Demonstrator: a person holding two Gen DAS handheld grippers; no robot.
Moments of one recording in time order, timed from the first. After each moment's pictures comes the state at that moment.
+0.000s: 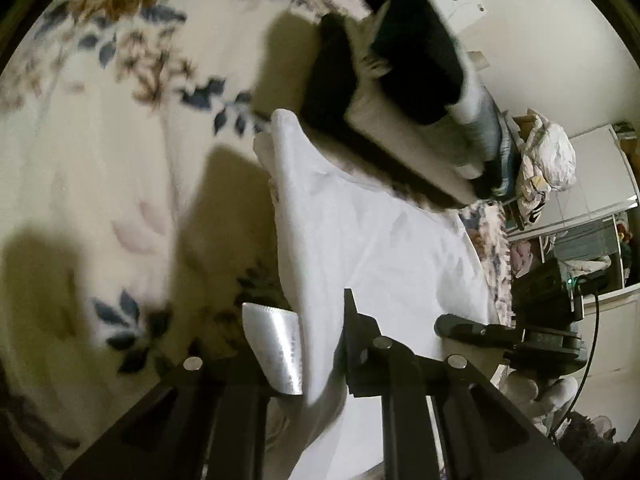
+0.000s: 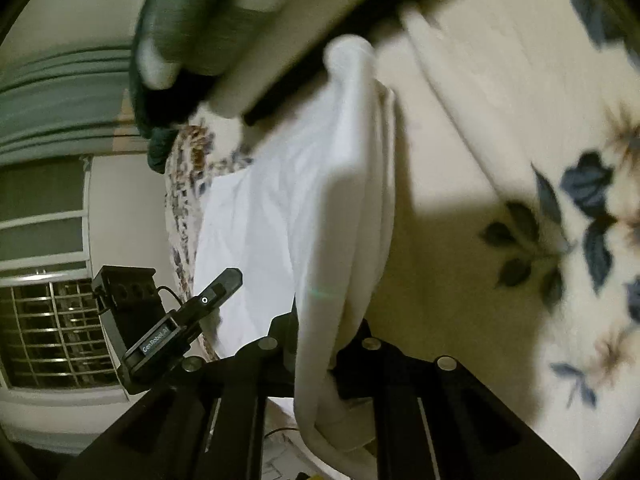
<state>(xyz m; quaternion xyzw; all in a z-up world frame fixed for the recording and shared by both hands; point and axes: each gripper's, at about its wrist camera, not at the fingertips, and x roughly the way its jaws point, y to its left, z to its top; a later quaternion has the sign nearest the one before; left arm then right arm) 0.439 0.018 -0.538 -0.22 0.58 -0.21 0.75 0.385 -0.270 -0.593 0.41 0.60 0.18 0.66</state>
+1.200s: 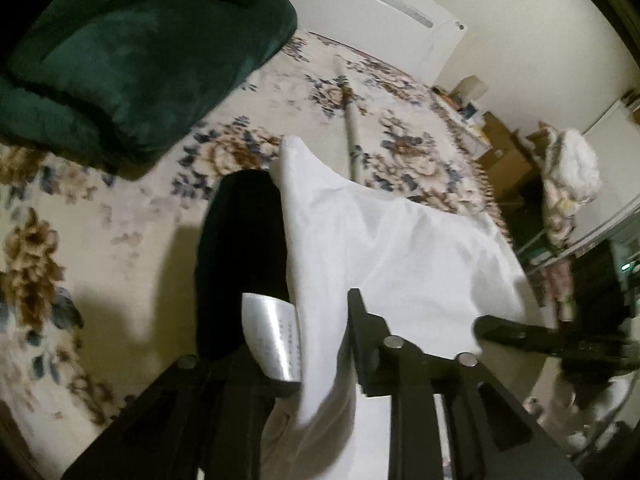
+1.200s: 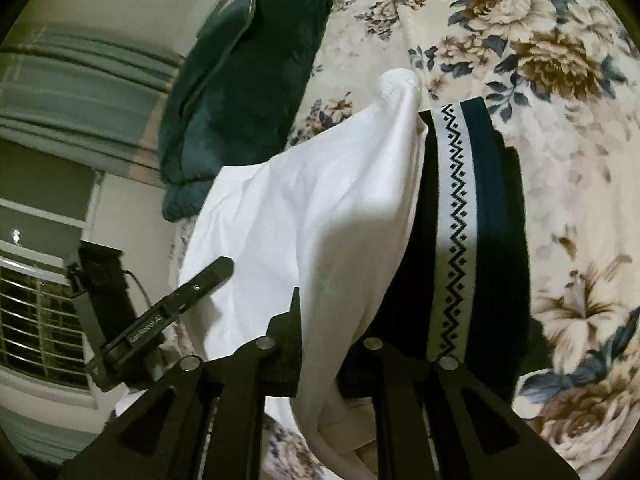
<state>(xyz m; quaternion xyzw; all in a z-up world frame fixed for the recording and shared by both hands) 0.653 -0.090 -0.441 -0.11 0.51 -0.17 0.84 0.625 -0.386 -0.451 0.29 0.56 0.17 0.76</state>
